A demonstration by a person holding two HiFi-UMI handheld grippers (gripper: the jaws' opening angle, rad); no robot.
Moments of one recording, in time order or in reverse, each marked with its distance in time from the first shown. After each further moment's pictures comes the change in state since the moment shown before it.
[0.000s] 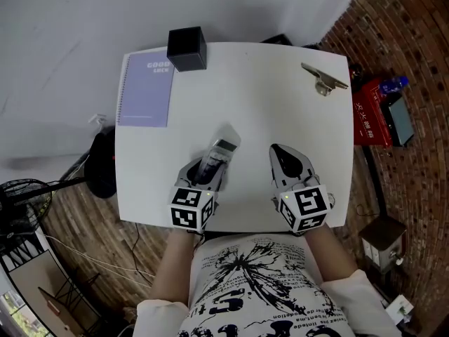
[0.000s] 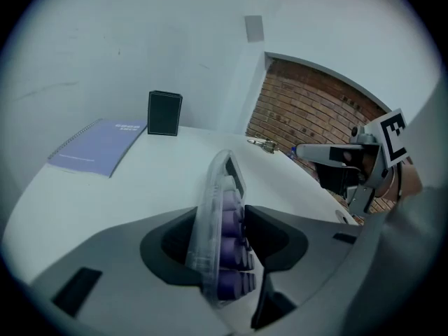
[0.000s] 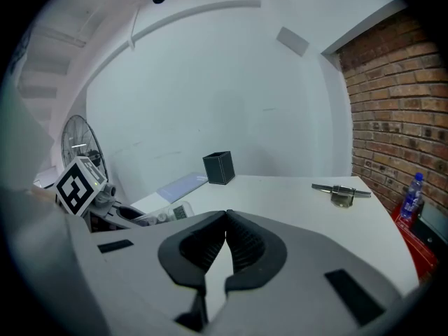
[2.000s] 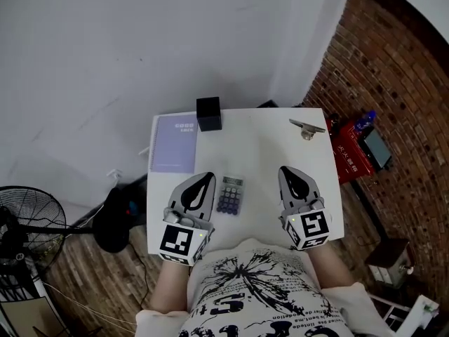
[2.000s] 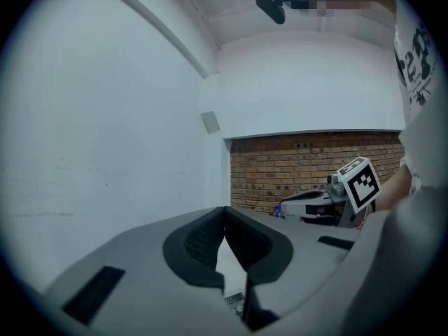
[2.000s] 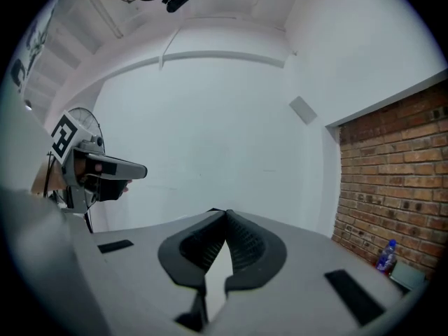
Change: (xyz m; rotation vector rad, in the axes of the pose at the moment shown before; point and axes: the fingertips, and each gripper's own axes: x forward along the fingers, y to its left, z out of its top) left arm -0.228 -0.019 0.181 0.360 -0.592 -0.095; right arm -0.086 0.087 0.144 -0.196 -0.309 -0.164
